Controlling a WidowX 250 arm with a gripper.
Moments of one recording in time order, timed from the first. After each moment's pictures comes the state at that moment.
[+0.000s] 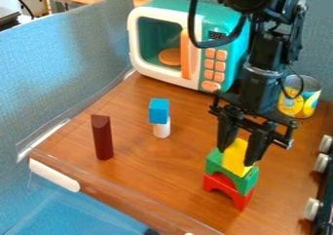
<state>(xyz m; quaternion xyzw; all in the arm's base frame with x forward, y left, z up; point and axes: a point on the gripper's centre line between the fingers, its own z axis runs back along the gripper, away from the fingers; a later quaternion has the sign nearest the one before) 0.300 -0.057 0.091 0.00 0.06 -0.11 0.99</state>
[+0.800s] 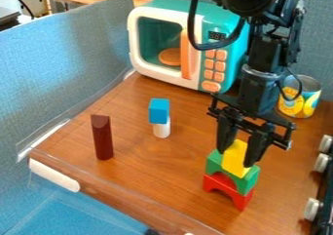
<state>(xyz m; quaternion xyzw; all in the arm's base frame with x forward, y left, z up) 0.301 -0.056 0.088 0.00 0.06 -0.09 0.99</state>
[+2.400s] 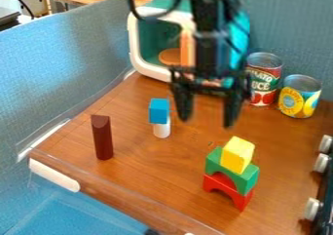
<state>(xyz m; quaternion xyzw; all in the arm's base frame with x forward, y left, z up) 0.304 -0.001 0.129 -0.08 0.01 0.05 1.00</state>
